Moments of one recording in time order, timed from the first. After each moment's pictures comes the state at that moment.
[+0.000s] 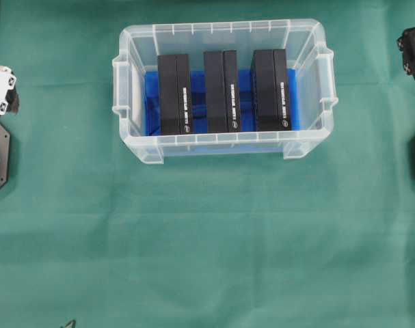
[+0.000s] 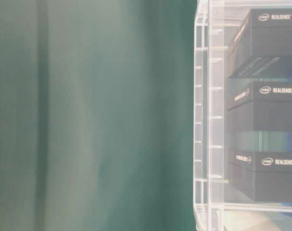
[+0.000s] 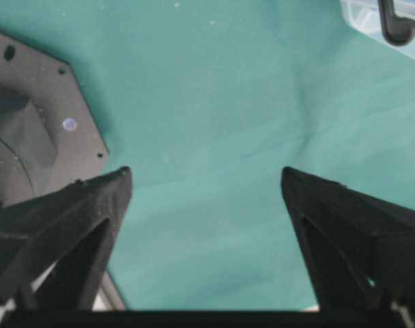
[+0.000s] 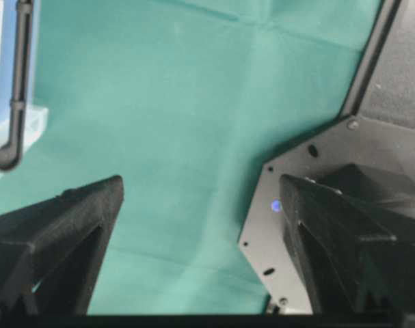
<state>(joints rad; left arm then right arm) 0.19 -0.73 0.54 0.03 1.50 -1.14 -0.35 -0.61 0.48 -0.17 1.53 1.13</state>
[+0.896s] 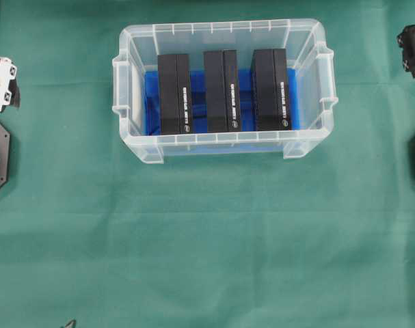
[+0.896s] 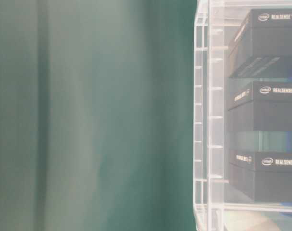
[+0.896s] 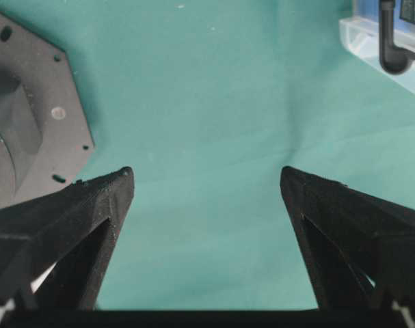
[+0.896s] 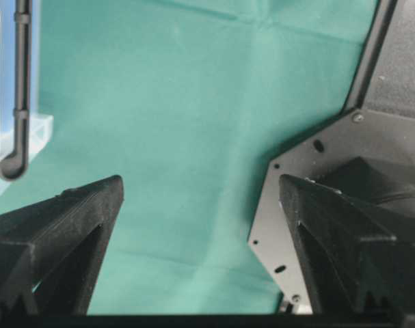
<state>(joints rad) 0.20 -0.72 0.54 0.04 1.50 -1.25 -0.35 -0.61 0.48 -0.17 1.53 1.17</state>
